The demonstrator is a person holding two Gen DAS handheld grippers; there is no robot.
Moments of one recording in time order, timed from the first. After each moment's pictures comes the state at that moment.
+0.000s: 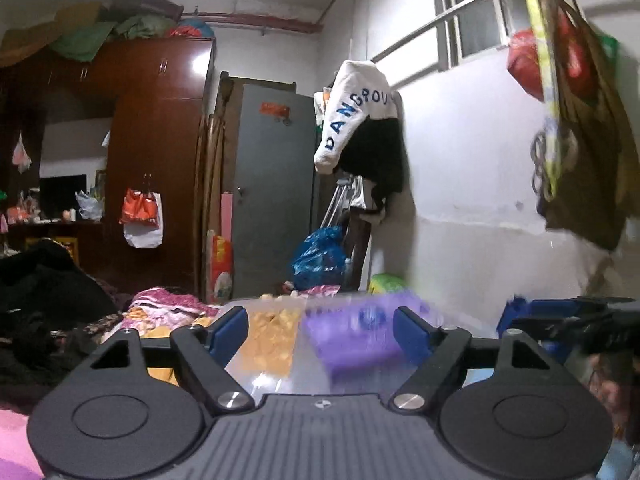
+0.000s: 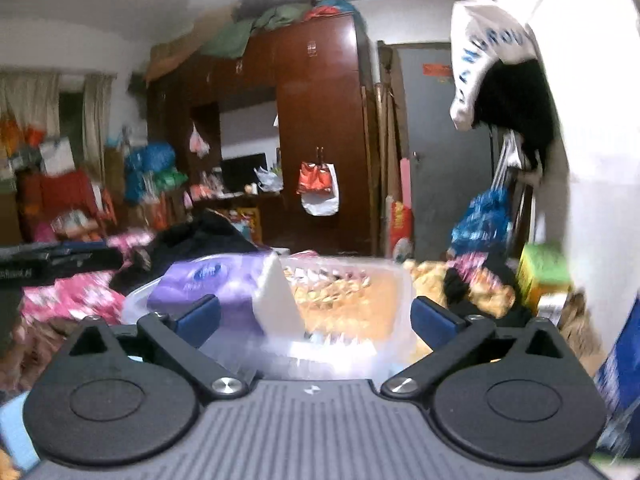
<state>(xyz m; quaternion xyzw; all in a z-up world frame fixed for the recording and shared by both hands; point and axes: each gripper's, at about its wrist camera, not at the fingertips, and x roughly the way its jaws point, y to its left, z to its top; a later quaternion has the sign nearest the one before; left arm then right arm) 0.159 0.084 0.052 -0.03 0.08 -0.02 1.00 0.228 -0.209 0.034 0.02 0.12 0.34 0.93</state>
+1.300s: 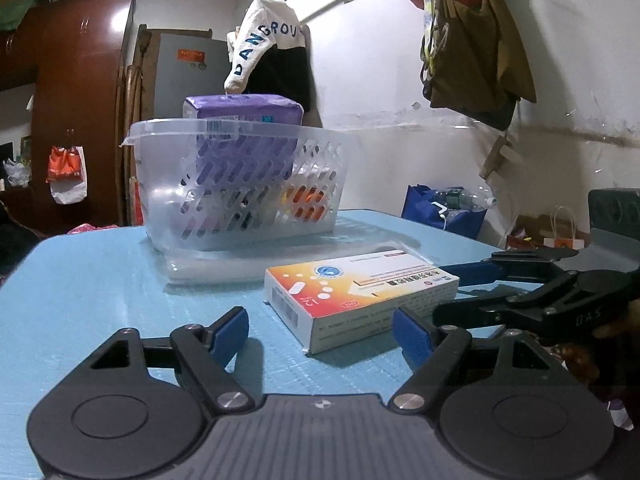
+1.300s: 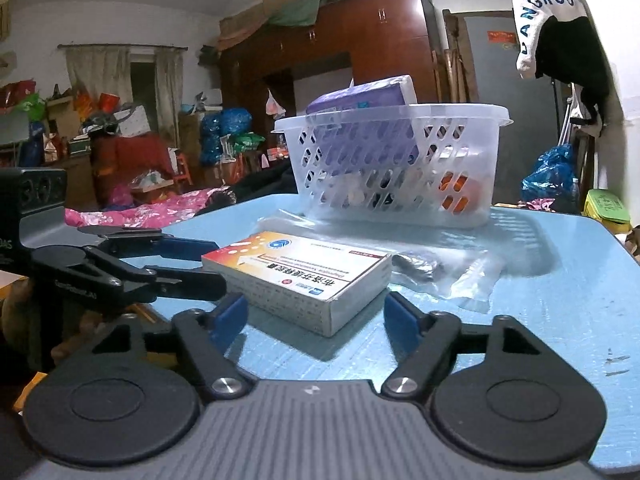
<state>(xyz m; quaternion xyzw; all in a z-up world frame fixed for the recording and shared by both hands) 0.072 0.034 -0.091 0.01 0.15 -0.15 0.98 0.119 -0.214 -0.086 -0.02 0.14 0.44 0.89</state>
